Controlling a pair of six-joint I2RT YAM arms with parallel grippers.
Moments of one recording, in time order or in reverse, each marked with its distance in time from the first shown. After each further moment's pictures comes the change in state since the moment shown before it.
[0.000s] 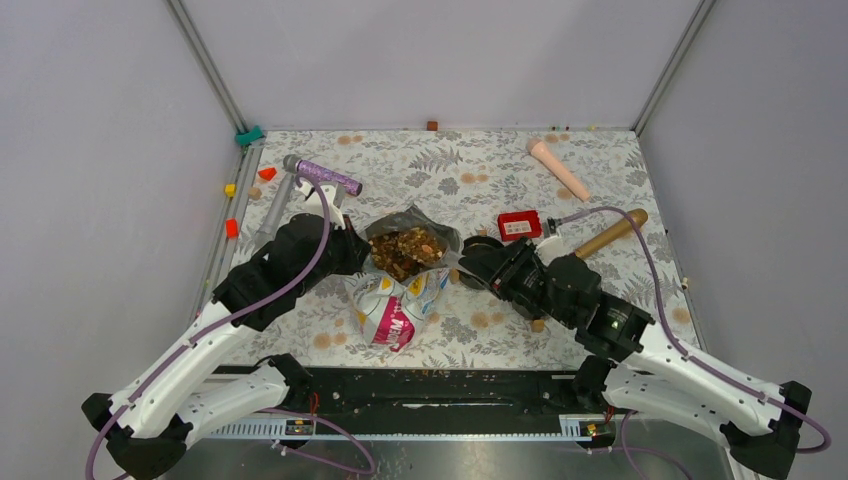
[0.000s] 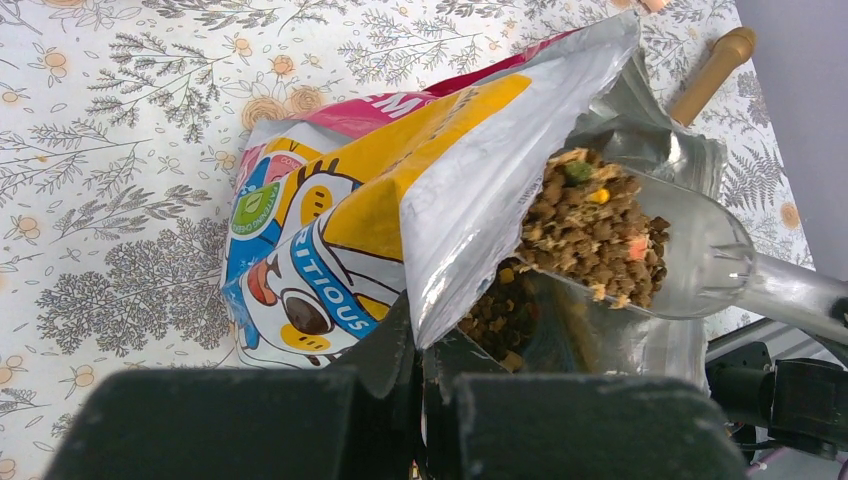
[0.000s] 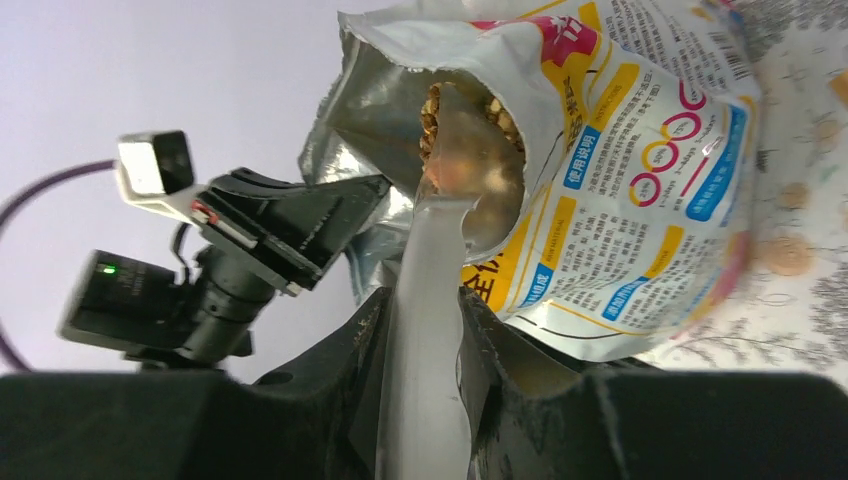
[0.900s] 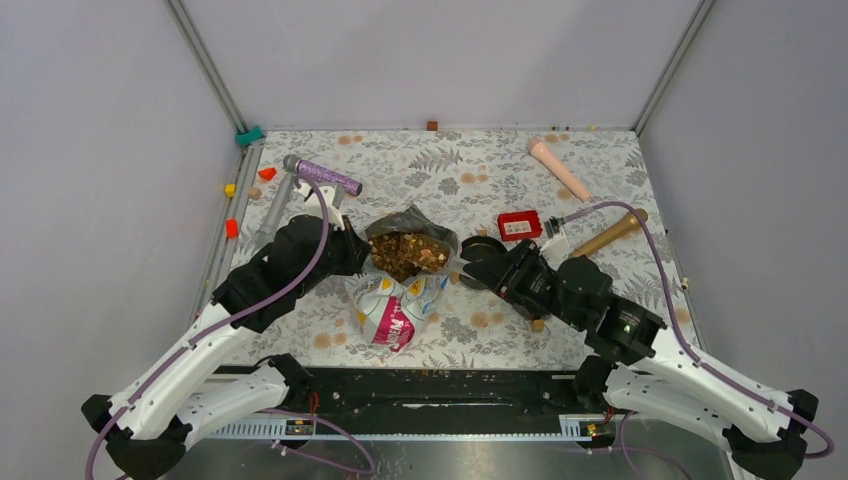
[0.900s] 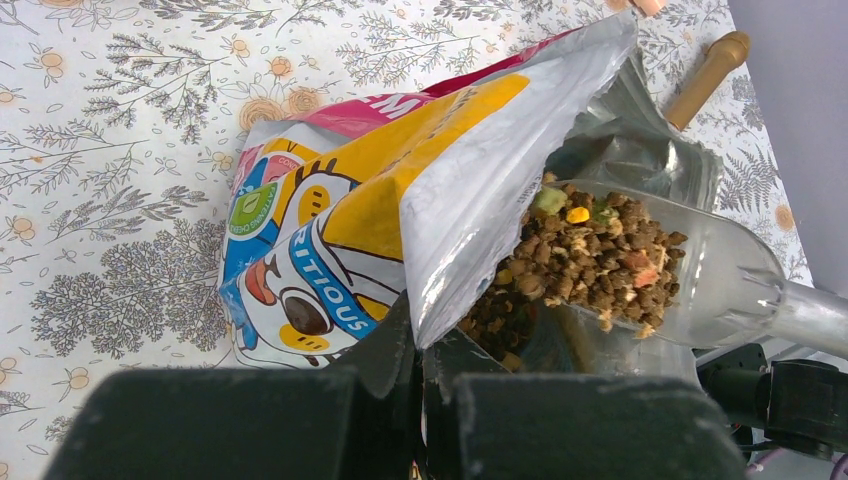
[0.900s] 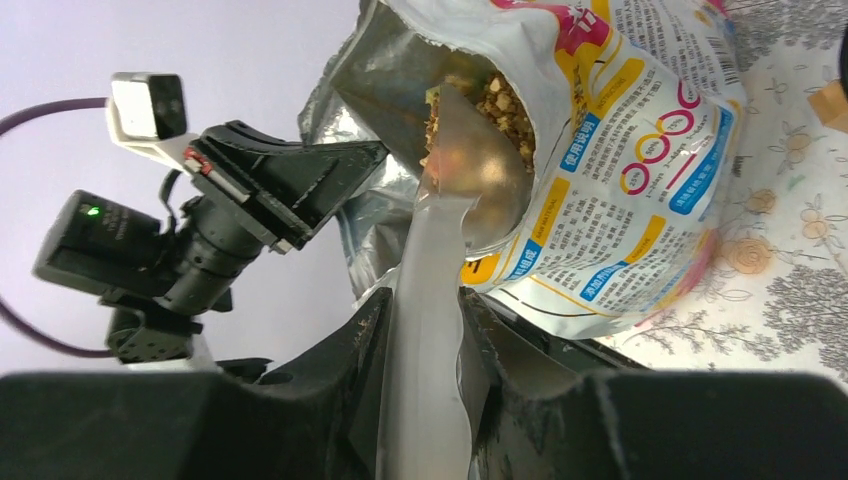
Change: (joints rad) left arm 0.000 -0.010 -0.013 0.012 0.003 -0.005; right arm 0.000 0.021 0.112 -0.164 -0.052 -0.171
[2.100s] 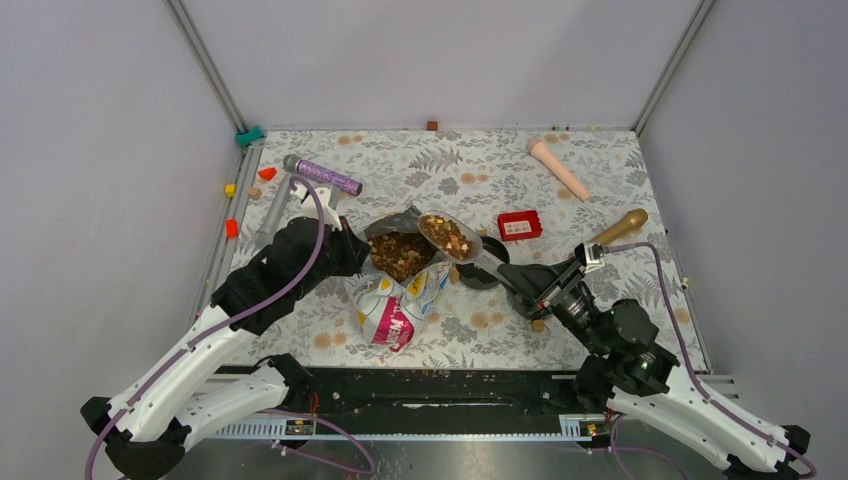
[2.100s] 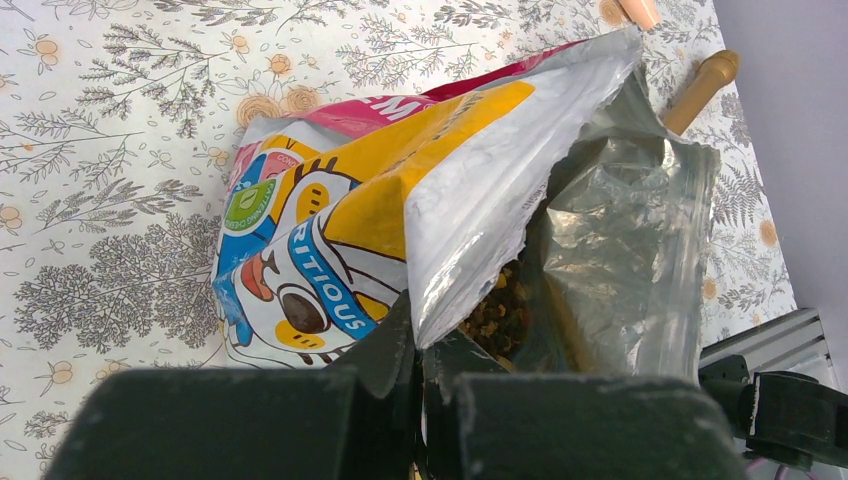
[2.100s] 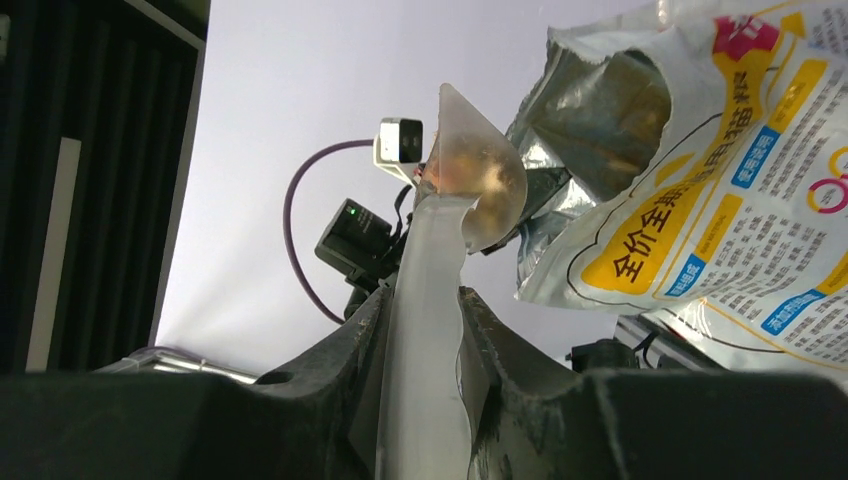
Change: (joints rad) left arm 0.000 -0.015 -0.015 0.007 -0.013 -0.038; right arm -0.001 -0.400 -0.350 0.397 0.035 0.243
